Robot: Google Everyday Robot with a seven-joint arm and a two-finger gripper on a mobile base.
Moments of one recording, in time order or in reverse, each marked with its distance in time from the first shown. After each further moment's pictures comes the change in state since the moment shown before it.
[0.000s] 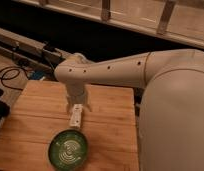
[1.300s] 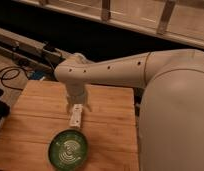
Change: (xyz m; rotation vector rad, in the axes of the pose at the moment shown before) arm 0.000 0.000 0.000 0.000 0.000 0.000
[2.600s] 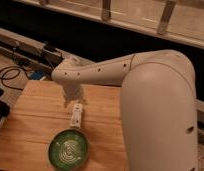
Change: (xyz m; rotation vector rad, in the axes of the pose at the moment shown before) arm -0.061 0.023 0.040 -0.001 -0.128 -0.116
